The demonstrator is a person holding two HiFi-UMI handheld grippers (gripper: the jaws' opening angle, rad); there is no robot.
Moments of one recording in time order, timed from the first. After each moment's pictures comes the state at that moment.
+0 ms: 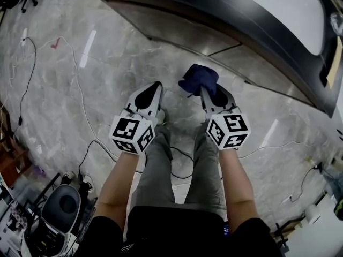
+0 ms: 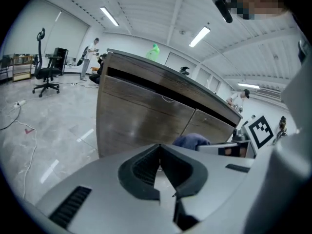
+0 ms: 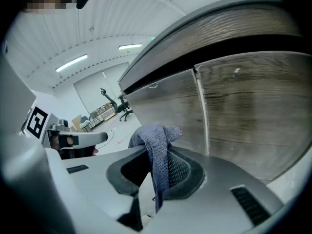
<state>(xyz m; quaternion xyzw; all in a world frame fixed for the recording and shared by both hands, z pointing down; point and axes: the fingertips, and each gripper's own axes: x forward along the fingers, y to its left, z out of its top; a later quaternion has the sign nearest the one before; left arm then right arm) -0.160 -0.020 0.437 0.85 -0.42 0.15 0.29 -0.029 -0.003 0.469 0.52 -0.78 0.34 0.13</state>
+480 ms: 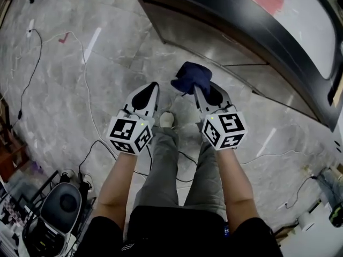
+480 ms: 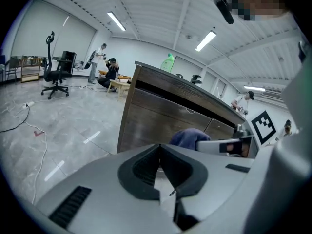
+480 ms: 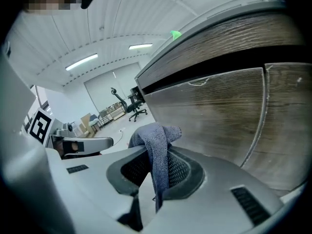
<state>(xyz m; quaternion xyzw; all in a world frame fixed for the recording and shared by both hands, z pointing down) -0.254 -0.051 0.427 0.83 -0.45 0.14 0.29 -0.135 -0.049 0.445 0.47 -0.81 0.32 0.13</state>
